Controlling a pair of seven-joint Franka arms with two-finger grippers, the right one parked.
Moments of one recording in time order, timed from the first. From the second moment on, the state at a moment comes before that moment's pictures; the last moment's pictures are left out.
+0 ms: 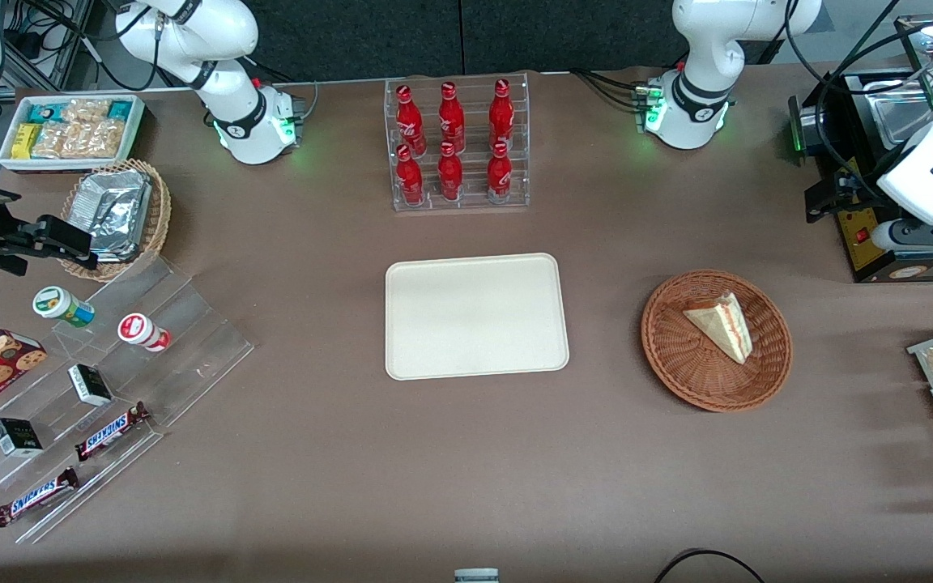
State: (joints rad) arm -0.09 -0.01 0.02 -1.60 0.05 1.44 0.01
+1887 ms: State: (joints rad) arm -0.09 0.07 0.02 -2.26 0.05 2.29 -0.65
